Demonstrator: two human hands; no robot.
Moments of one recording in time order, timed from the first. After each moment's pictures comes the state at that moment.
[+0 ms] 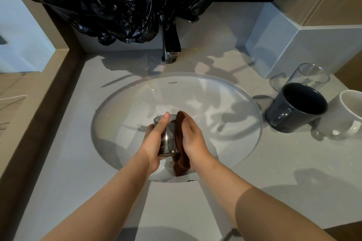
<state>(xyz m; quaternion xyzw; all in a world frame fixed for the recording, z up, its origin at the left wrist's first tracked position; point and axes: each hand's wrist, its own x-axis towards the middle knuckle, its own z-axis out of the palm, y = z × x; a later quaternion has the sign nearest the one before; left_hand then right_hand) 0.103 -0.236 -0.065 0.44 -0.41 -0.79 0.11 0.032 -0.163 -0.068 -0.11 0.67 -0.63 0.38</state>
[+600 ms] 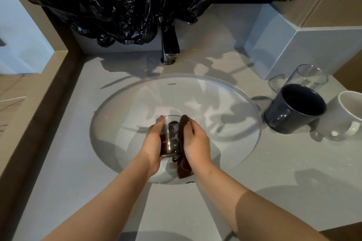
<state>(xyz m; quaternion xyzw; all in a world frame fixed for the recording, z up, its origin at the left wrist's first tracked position) 0.100 -0.234 -0.068 0.45 -0.41 -0.78 0.13 0.034 -0.153 -0.069 -0.16 0.78 -0.56 0.23</state>
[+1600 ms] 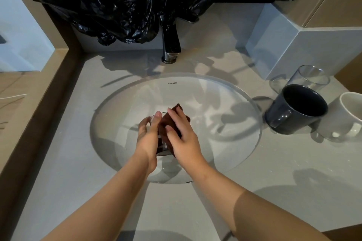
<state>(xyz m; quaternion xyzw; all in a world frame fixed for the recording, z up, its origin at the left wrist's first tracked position) 0.101 -0.238 -0.067 0.47 -0.42 -0.75 0.21 0.043 -0.164 -0.074 -0.30 0.71 -0.57 0.27</state>
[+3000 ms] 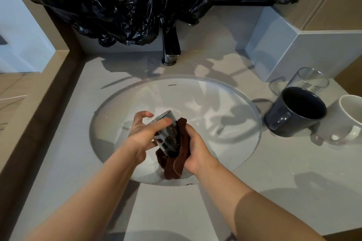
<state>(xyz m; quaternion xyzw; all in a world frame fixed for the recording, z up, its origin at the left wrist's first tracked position) 0.105 -0.257 -0.039 0.48 -0.52 -0.69 0.12 0.019 -0.167 -0.099 0.12 0.45 -0.68 0.57</state>
